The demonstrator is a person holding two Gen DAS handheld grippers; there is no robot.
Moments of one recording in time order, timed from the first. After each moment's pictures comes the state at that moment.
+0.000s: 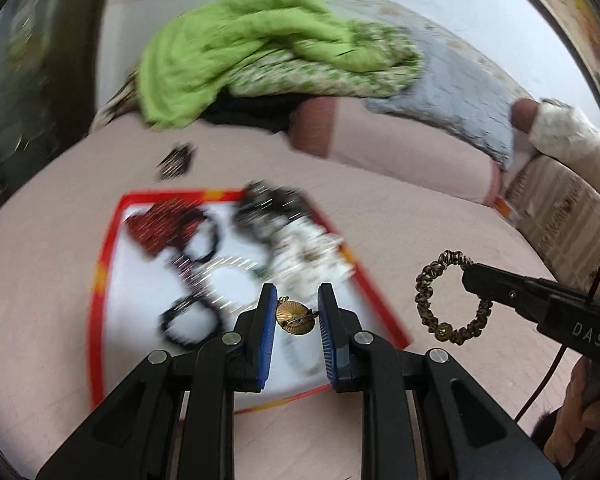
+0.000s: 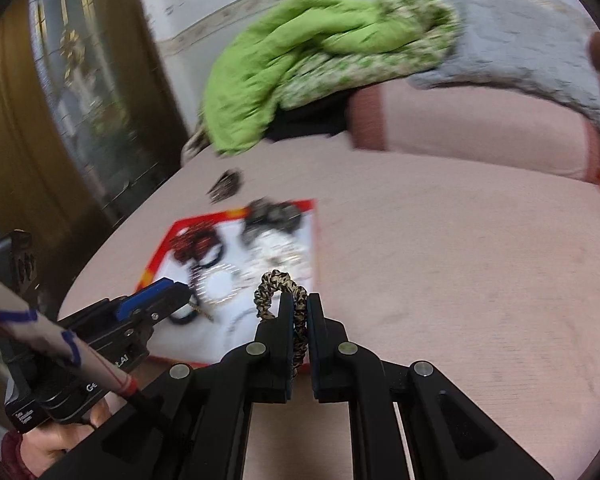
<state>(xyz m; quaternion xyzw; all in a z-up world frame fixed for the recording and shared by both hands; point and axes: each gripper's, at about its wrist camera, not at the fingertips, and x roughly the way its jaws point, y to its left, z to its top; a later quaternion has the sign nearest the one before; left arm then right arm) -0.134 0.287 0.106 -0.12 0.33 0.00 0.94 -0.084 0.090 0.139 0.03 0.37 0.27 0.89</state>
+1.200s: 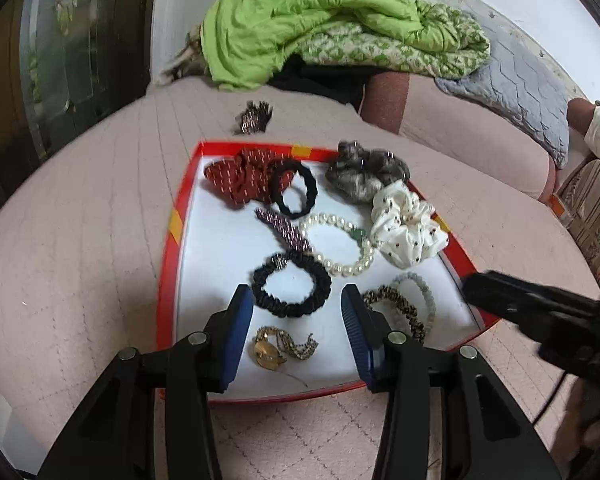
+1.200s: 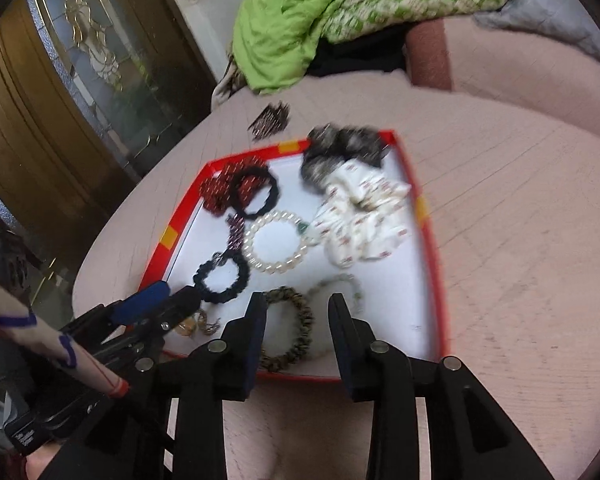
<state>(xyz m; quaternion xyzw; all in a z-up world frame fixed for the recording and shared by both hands) -0.141 0.323 0.076 -0.11 0.36 0.10 0.92 -0.071 0.164 0.082 0.03 0.43 0.31 0.85</state>
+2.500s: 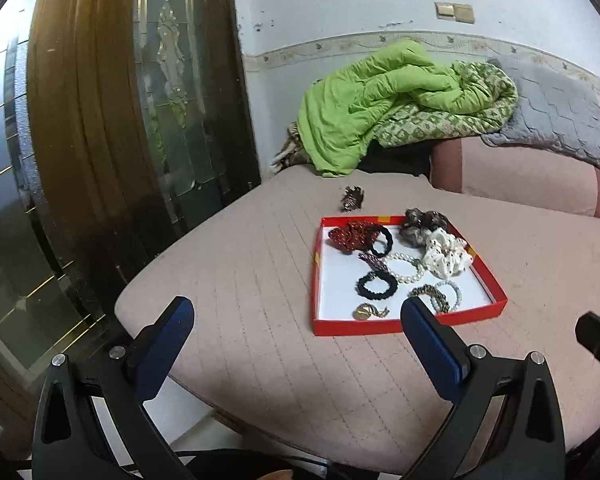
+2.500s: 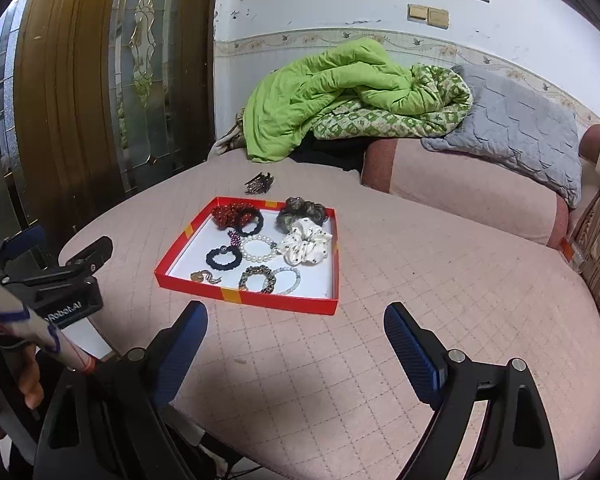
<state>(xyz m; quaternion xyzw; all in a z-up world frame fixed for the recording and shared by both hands) -0.299 0.263 0.154 0.00 0.25 0.28 0.93 -0.242 0.092 0.161 -0.09 0.28 0.26 0.92</state>
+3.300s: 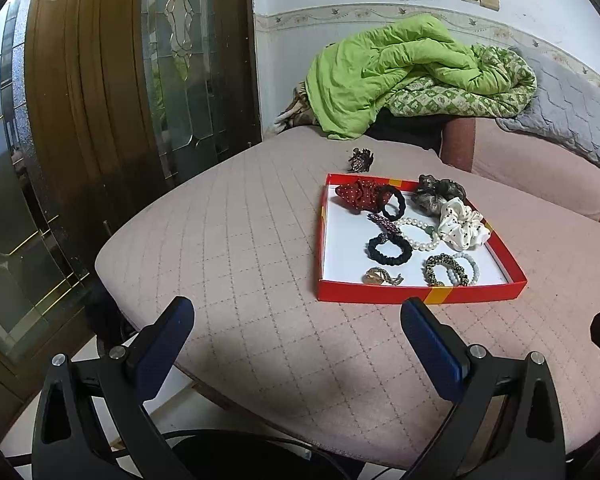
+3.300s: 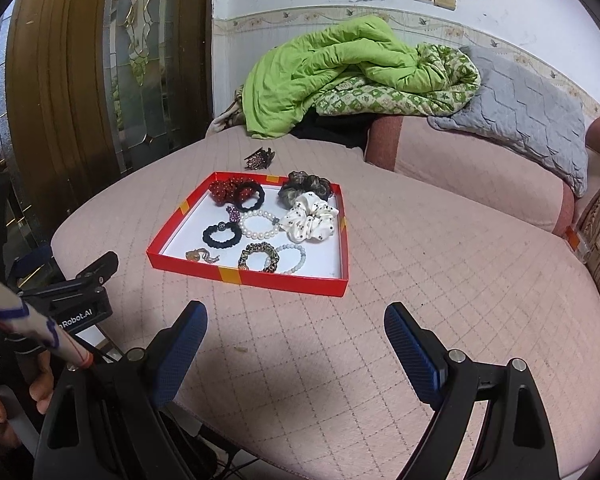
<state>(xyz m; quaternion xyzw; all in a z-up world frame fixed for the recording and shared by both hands) -0.288 0.292 0.113 -0.06 0.29 0.28 0.91 -0.227 0.104 0.136 -0.09 0.31 0.25 0.91</state>
